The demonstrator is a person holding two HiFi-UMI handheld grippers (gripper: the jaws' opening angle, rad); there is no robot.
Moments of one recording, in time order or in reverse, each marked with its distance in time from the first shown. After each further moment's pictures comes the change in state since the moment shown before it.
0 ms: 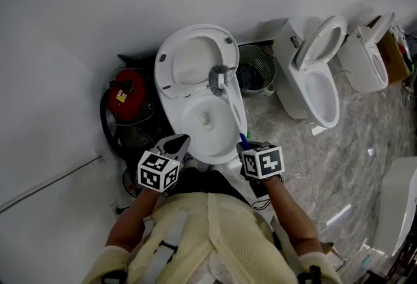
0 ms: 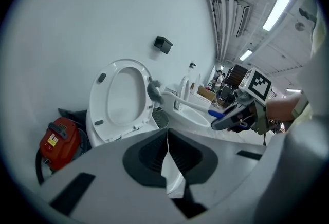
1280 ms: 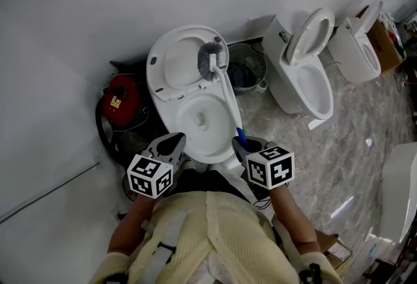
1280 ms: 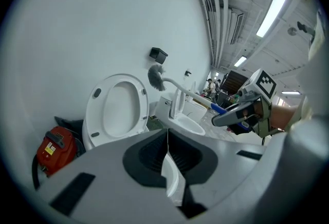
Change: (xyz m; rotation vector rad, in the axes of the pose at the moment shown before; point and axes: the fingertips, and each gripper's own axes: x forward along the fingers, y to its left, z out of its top) left arm -0.025 -0.023 0.043 0.015 -0.084 -0.043; right arm -0.065 0.037 0.038 -0.015 -0.229 0.077
